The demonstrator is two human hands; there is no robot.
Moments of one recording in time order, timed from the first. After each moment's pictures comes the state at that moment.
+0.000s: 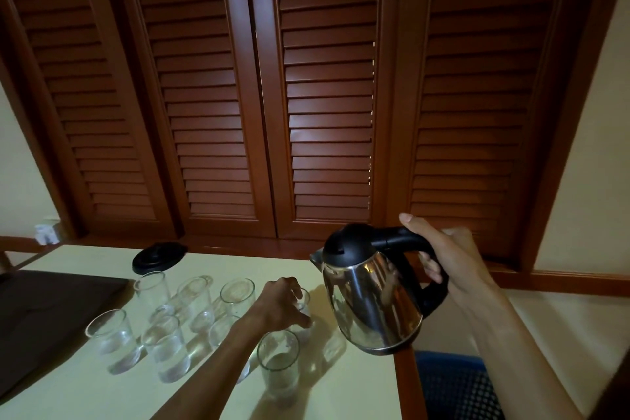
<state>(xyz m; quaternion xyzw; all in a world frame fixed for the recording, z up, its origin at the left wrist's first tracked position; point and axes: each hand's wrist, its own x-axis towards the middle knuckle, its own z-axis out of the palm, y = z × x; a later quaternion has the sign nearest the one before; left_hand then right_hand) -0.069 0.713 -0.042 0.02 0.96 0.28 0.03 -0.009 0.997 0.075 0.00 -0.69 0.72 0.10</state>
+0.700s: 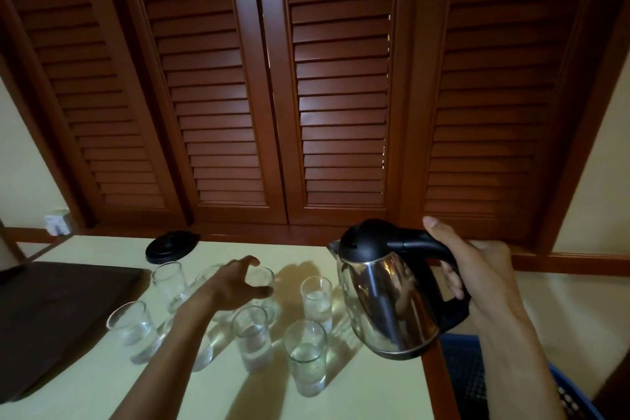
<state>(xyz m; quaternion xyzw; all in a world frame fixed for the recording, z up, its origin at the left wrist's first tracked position) -0.058 0.612 -0.004 -0.04 0.97 0.21 0.07 0.023 0.962 0.062 -0.06 -0.67 0.72 0.16</state>
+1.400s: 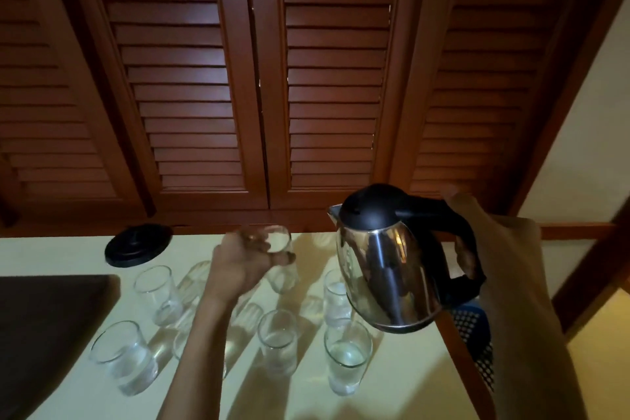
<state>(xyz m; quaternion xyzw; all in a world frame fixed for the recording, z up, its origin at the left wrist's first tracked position) -0.090 0.589 0.005 -0.06 0.83 0.55 -0.03 0.027 0.872 0.087 -0.12 -0.67 0.68 0.28</state>
